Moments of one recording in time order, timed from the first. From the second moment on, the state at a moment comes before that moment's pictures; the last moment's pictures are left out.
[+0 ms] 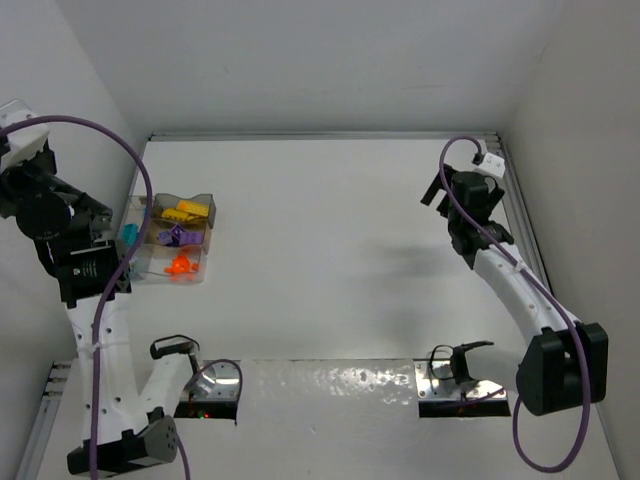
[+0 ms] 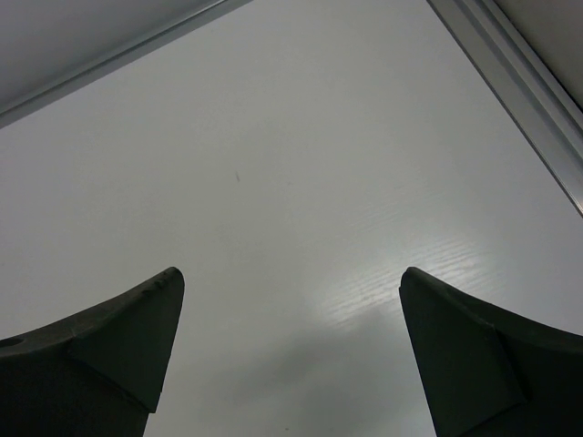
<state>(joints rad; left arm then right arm) 0.22 0.86 1.24 0.20 -0.82 0.69 0.17 1.17 0.81 -0.10 0.45 0.42</state>
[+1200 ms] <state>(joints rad) 0.49 0.90 1.22 0.05 -0.86 0.60 0.17 1.33 0.87 0.01 0.39 0.36</state>
